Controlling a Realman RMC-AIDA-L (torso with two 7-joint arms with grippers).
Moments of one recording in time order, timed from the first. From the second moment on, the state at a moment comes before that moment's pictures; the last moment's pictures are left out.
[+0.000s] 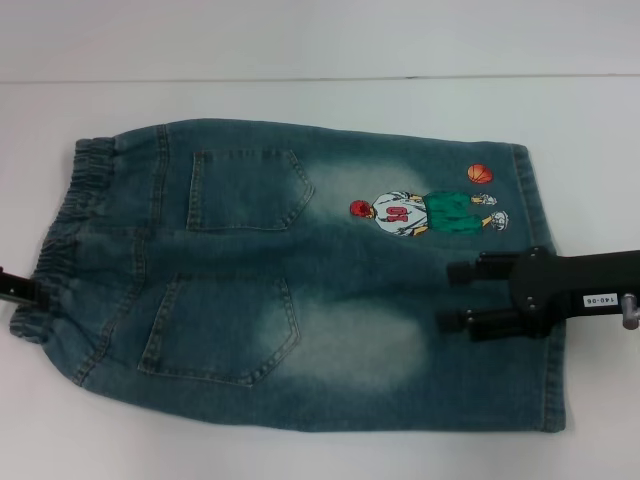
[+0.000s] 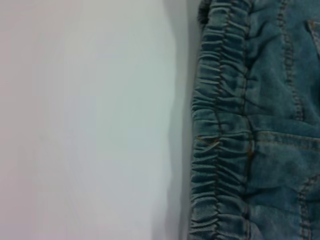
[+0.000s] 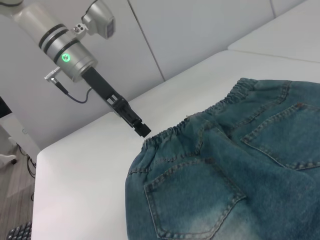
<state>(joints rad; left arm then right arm) -0.62 -1.98 0.56 0.96 2.83 1.59 -2.54 0.54 2.02 -0.78 -0.64 -2.06 -1.64 1.54</state>
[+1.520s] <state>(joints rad) -0.65 -1.98 0.63 0.89 2.83 1.54 -2.55 0.57 2.03 -0.80 -0.64 -2.06 -1.62 1.54</state>
